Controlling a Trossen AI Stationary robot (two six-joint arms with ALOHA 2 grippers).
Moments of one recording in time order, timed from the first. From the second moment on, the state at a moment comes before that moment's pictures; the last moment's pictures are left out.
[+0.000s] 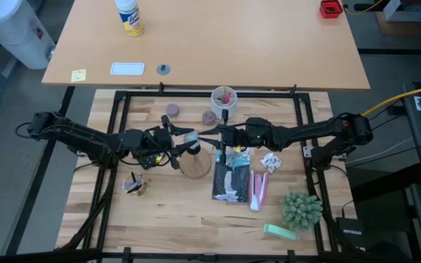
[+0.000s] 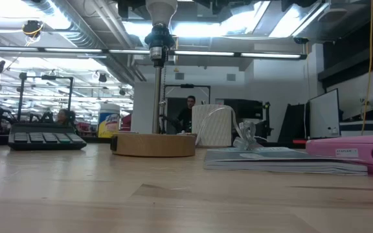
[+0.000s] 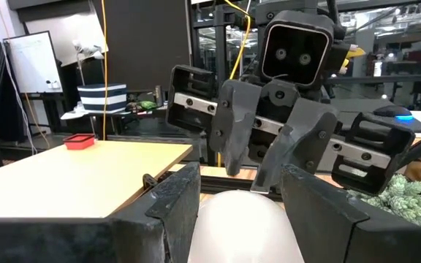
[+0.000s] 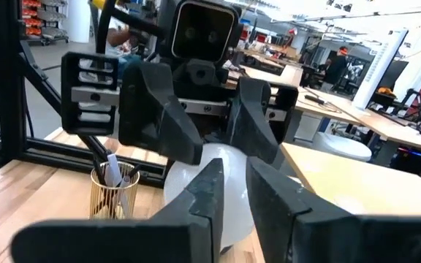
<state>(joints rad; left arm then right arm) -0.17 1.19 0.66 0.60 -0.47 0.08 0.01 1.53 1.02 0.53 0.03 -0.27</state>
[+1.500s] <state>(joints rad) -0.17 1.19 0.66 0.64 -0.47 0.09 0.01 1.59 1.02 0.63 0.04 -0.27</state>
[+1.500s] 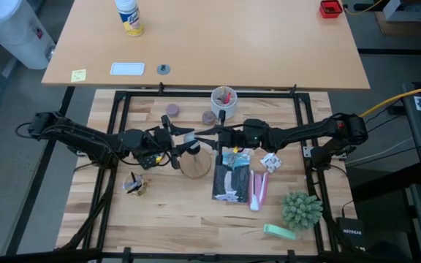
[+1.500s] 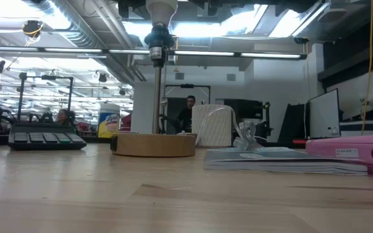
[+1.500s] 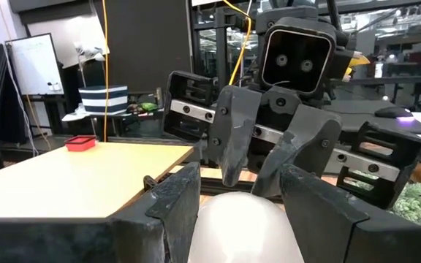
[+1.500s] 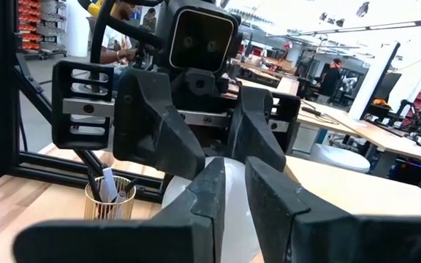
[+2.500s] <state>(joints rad) -0.22 1.07 0.66 0.68 -0.47 0.20 0.01 1.59 1.02 0.63 0.04 -0.27</state>
